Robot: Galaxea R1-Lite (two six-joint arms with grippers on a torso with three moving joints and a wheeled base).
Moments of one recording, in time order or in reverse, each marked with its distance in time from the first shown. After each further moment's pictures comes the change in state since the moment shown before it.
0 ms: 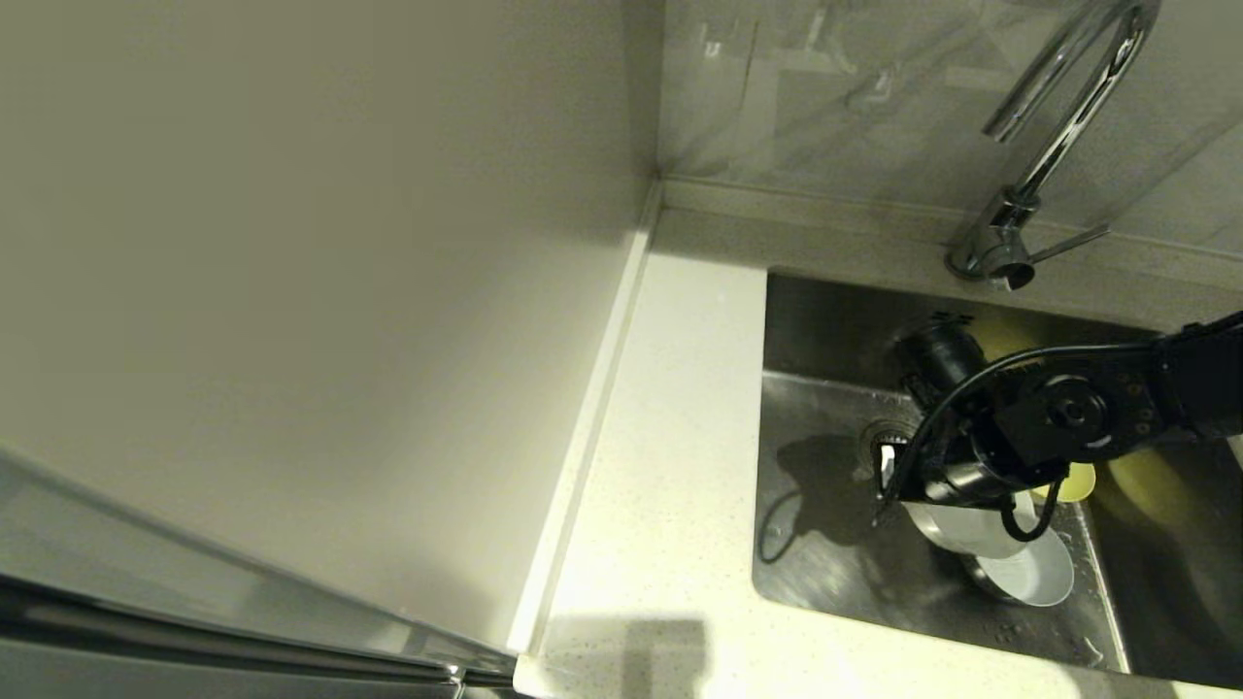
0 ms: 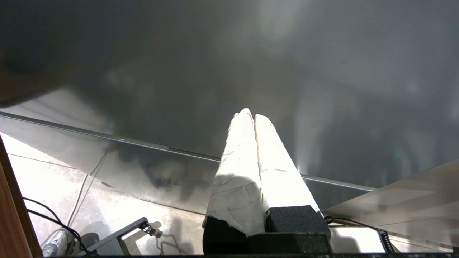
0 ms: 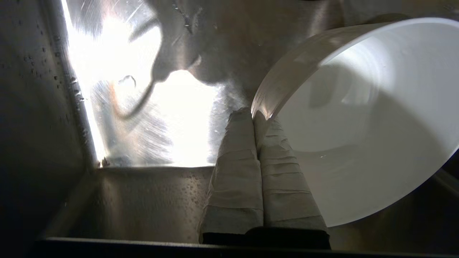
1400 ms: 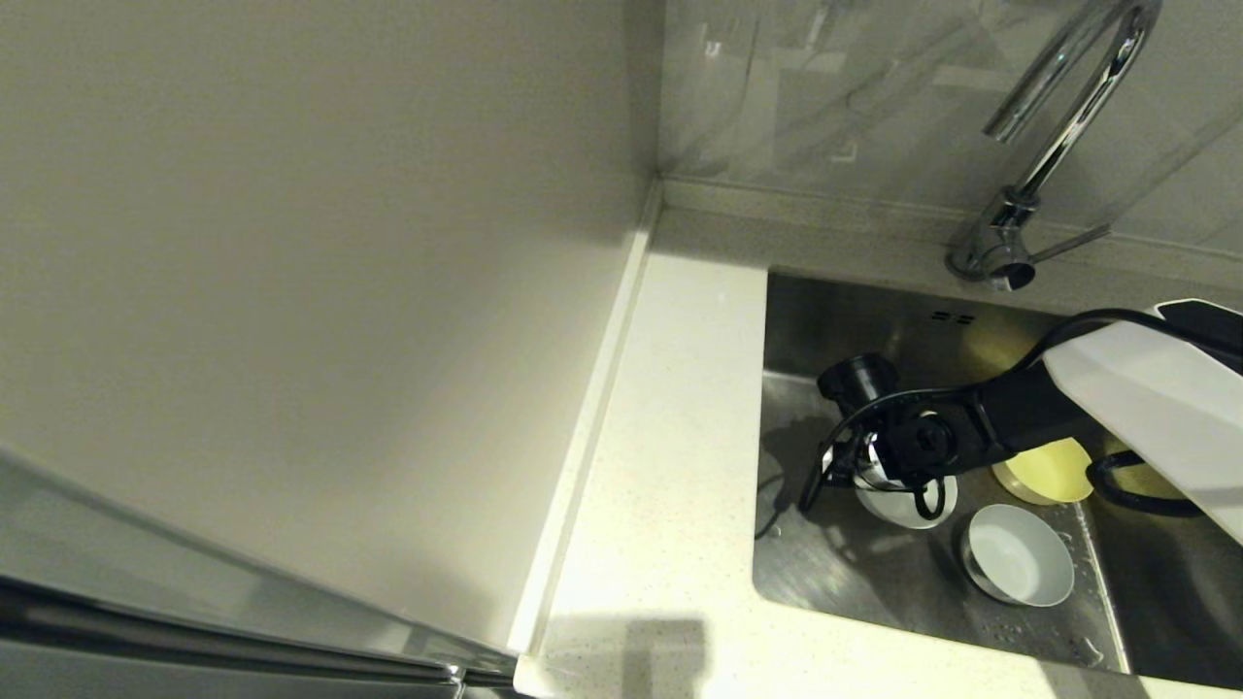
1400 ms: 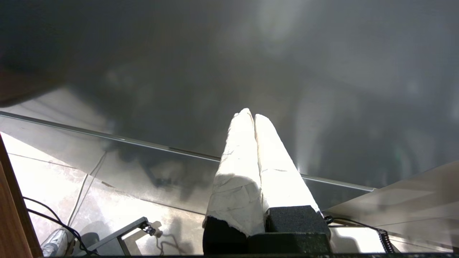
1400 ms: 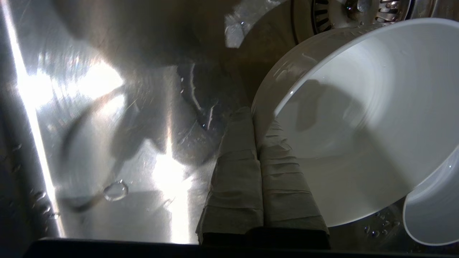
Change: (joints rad) left arm 0.000 0.000 0.000 0.000 0.000 0.000; right arm -0.028 0.323 -0.175 -0.242 -0.062 -0.079
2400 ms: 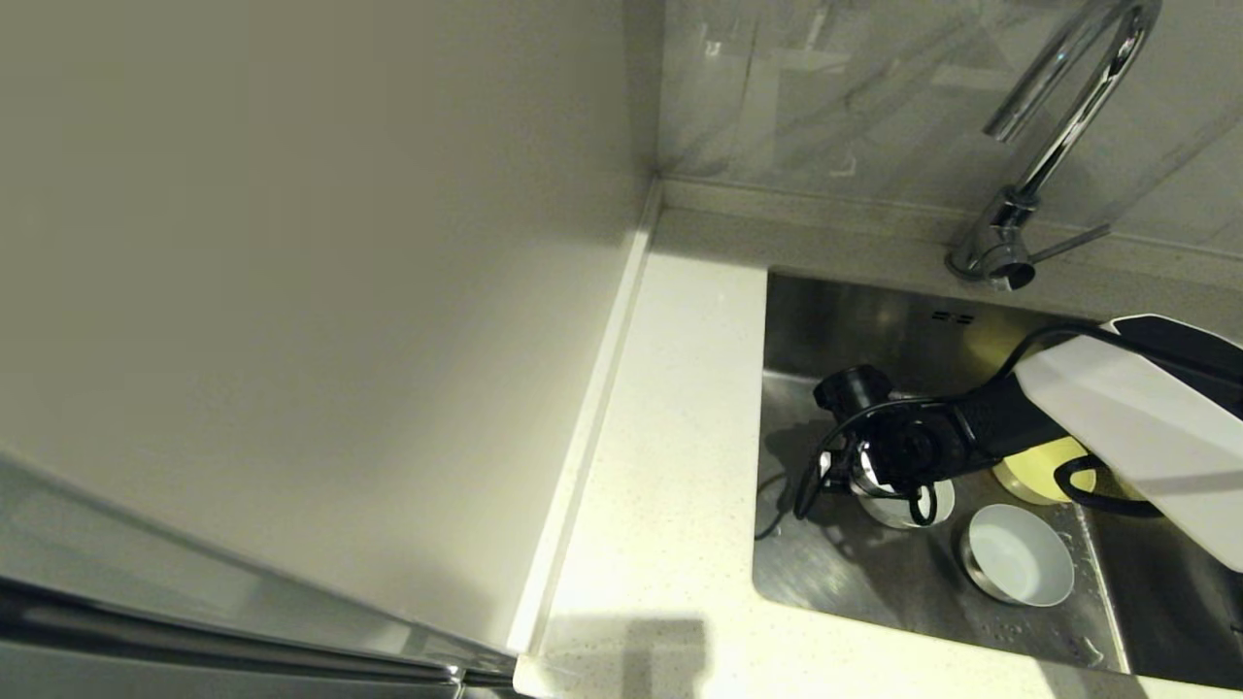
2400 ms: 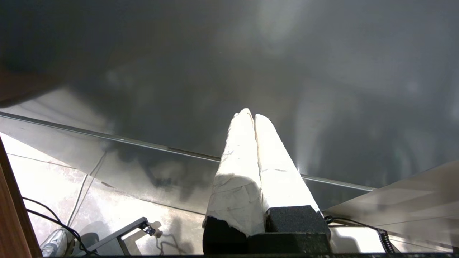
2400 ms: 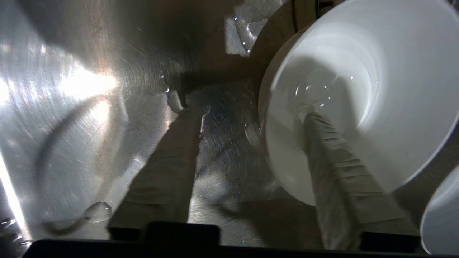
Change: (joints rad) left arm 0.000 0.000 0.000 0.000 0.000 0.000; right arm -0.016 0.059 -0.025 -0.016 -0.002 0.009
